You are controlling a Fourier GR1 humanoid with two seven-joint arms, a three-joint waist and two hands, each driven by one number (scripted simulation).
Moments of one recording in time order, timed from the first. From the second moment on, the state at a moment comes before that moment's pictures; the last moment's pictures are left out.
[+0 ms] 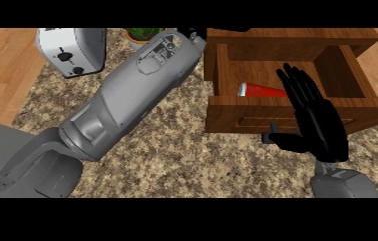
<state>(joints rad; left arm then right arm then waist) -1.39 0.08 -0.60 -0.56 0.64 0.82 -0.02 -0.14 -0.19 0.10 -1.69 1.02 -0.08 -0.02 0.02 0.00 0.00</state>
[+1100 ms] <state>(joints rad) -1.20 0.39 -0.63 -0.99 0.56 0.79 0.25 -0.54 -0.17 -0.06 -0.98 1.21 -0.51 -0.11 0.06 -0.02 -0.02</state>
